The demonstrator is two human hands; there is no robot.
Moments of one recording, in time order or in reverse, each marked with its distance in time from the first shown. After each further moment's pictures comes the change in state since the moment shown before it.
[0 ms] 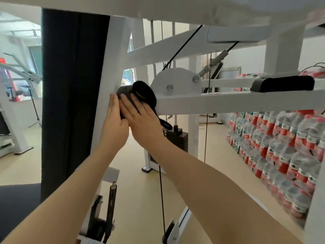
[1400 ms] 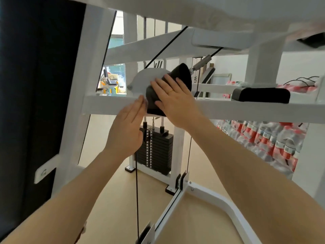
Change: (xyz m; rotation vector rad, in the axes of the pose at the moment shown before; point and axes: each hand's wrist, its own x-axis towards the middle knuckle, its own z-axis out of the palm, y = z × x) left_hand -0.013 0.042 0.065 0.381 -0.017 0.491; right_hand -0.024 0.149 -0.033 -0.050 -0.059 0.012
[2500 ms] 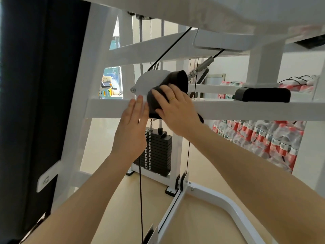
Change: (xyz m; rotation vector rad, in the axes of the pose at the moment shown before) left_hand 0.000 -0.009 0.003 0.027 -0.028 -0.031; right_hand -0.007 -0.022 0.006 0.022 0.018 0.069
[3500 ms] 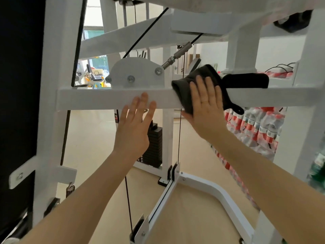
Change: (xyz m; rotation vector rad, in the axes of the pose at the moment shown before) left_hand 0.000 0.053 0.031 0.089 -0.048 0.048; right_hand -0.086 0.087 0.016 -0.142 0.244 0.164
